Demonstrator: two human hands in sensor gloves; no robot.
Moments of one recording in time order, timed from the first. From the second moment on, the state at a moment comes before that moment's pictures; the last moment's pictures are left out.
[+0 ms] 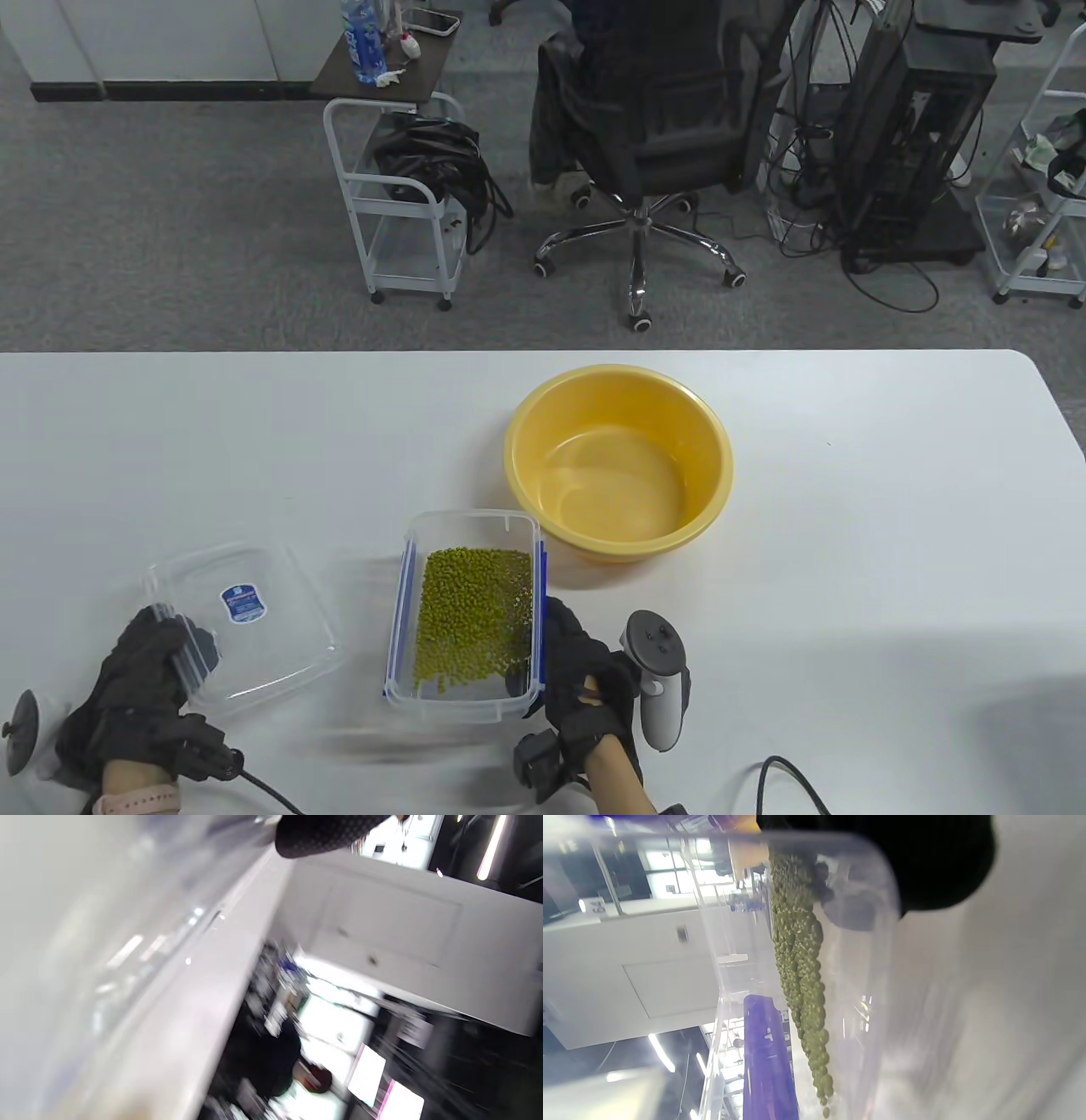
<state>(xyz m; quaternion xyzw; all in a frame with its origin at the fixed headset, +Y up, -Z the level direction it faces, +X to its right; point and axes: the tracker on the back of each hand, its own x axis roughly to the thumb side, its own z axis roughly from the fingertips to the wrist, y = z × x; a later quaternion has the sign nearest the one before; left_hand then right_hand) -0.429 -0.770 -0.201 0.04 0.27 0.75 0.61 0.041 -0.797 -0.259 -0.04 0.21 0.65 0.73</state>
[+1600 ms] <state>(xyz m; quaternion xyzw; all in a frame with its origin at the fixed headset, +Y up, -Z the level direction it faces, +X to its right) -0.264 -0.772 -0.233 -0.24 -0.05 0.78 0.57 0.141 -0.795 -0.320 -0.35 0.05 0.62 0.70</state>
